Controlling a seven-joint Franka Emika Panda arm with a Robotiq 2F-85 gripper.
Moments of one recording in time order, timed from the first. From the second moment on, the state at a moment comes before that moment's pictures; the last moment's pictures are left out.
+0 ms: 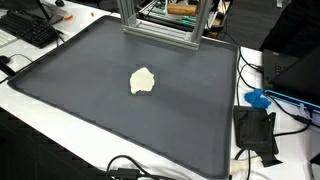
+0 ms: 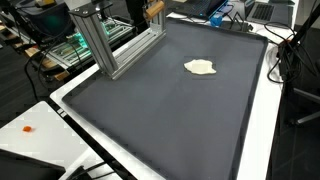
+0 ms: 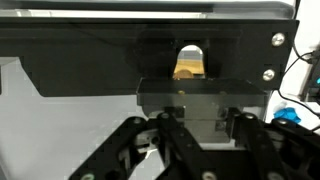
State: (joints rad) arm 0.14 -0.75 0.16 -2.59 0.17 1.95 0.14
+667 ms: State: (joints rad) arm 0.14 -0.75 0.19 -2.63 0.16 1.96 0.14
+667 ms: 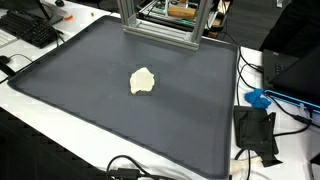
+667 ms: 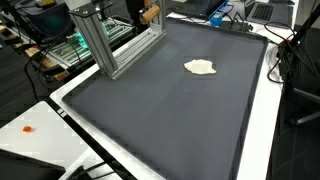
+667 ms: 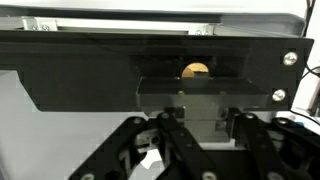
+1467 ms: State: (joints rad) arm 0.15 -0.77 0.21 -2.64 0.15 1.92 0.14
